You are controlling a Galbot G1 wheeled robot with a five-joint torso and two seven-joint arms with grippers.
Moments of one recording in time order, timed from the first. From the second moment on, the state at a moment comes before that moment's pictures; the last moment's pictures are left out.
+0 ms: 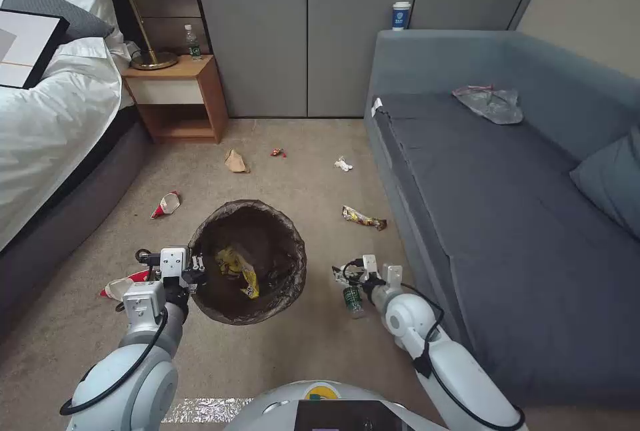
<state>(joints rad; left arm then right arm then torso) 1.72 -1.36 -0.63 -2.50 -0.24 0.63 -0.23 -1.20 1.22 0.17 1.67 0.66 -0.49 0.16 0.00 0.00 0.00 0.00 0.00</state>
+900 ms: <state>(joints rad) 1.71 -1.36 -0.64 -2.50 -0.24 0.63 -0.22 -1.12 1.28 0.16 1.44 0.60 -0.47 0.19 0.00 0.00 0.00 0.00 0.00</state>
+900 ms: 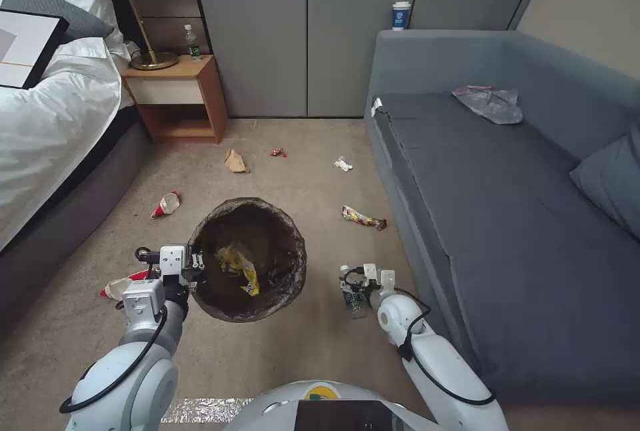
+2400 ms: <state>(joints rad) 1.70 -1.37 -0.63 -2.50 -0.24 0.63 -0.22 -1.10 1.34 0.13 1.26 0.50 -0.45 0.23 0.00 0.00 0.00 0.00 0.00</state>
